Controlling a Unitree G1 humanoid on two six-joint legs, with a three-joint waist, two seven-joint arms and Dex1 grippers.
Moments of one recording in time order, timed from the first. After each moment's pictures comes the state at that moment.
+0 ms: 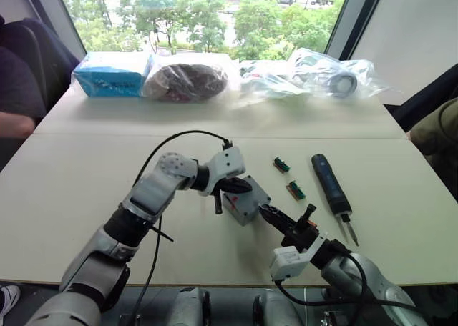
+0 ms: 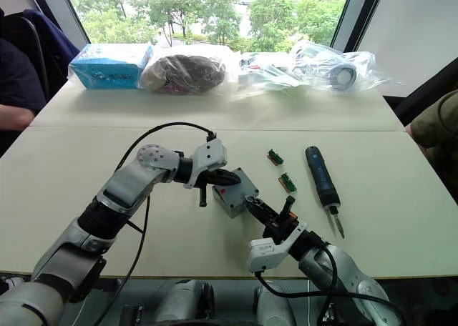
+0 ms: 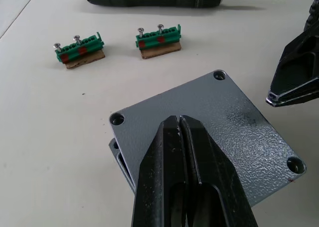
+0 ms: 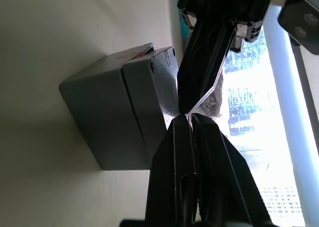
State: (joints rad) left arm -0.67 0.43 -0.37 -0.02 -0.20 0.62 -1.06; right arm 0.23 -0.58 0.19 -0.42 -0.78 -0.38 0.15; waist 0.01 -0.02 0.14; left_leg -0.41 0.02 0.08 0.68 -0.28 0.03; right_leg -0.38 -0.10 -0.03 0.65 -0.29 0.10
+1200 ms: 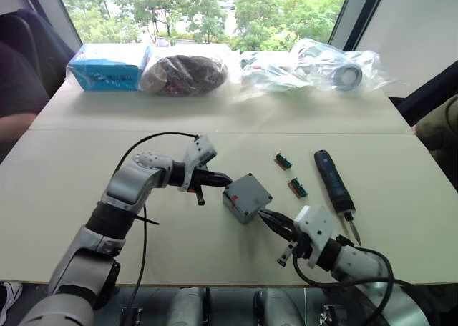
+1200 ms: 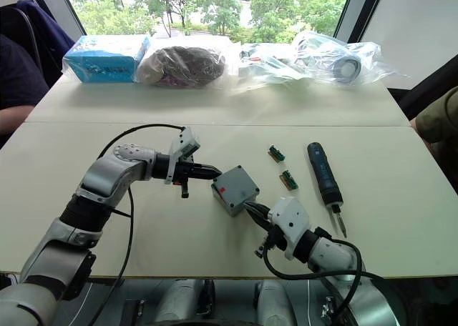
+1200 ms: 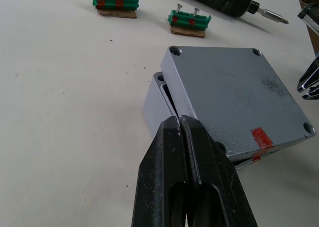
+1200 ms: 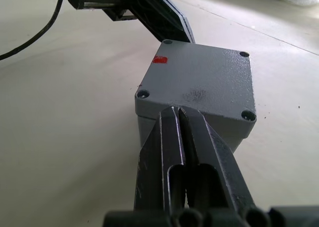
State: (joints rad) left arm -0.67 0.50 -0.26 0.07 -0.33 0.74 -1.10; right arm 0.25 -0.49 0.14 -0.66 0.23 0.32 0.54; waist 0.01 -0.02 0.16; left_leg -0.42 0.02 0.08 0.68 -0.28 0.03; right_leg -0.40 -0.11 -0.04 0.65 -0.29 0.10
